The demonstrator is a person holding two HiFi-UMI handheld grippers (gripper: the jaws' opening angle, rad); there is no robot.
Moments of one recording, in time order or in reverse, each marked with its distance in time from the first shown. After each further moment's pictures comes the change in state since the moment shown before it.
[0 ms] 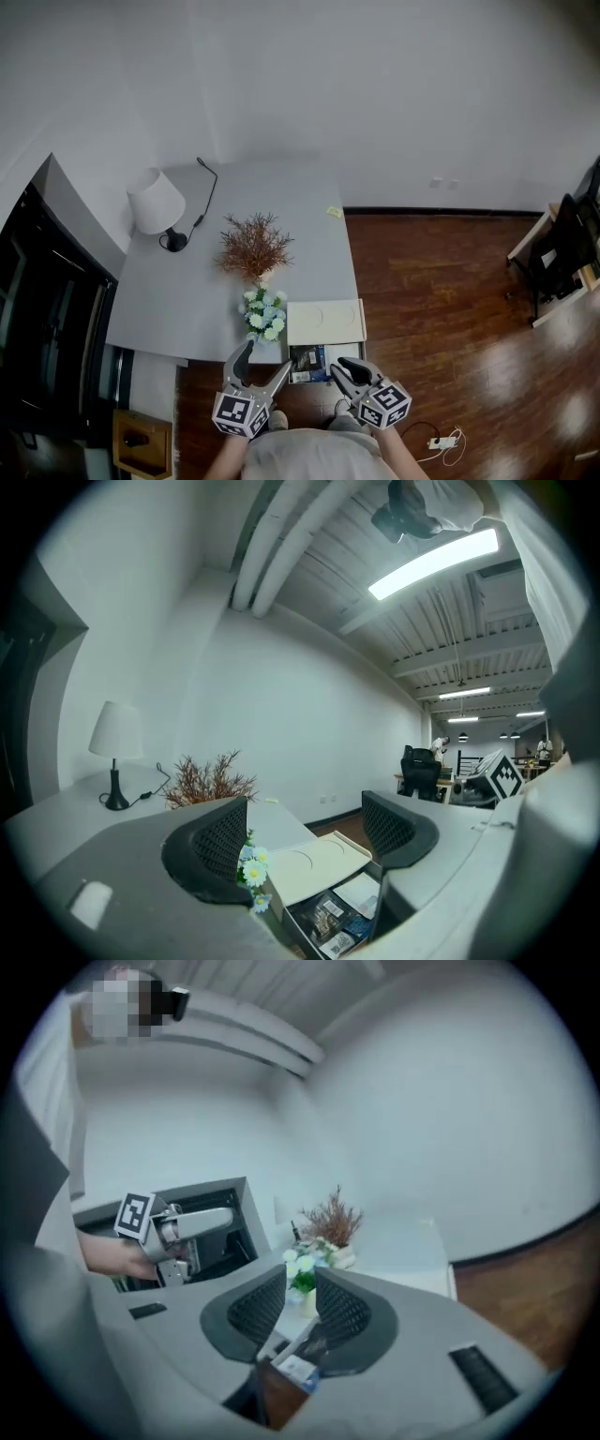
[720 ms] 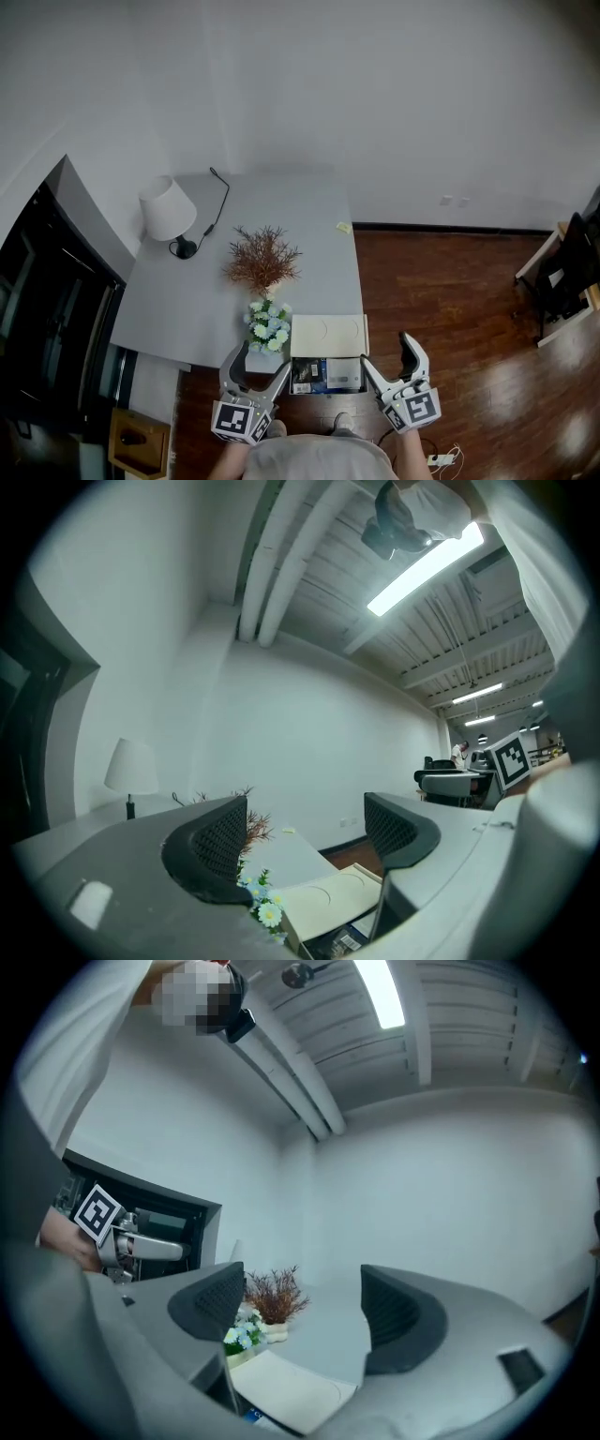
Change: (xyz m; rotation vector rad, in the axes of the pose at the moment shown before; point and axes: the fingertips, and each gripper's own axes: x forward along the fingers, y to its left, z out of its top) left arm -0.002 0.002 0.058 0.053 -0.128 0.111; right arm -0.057 -0.050 0.138 -0.322 -0.307 -0.246
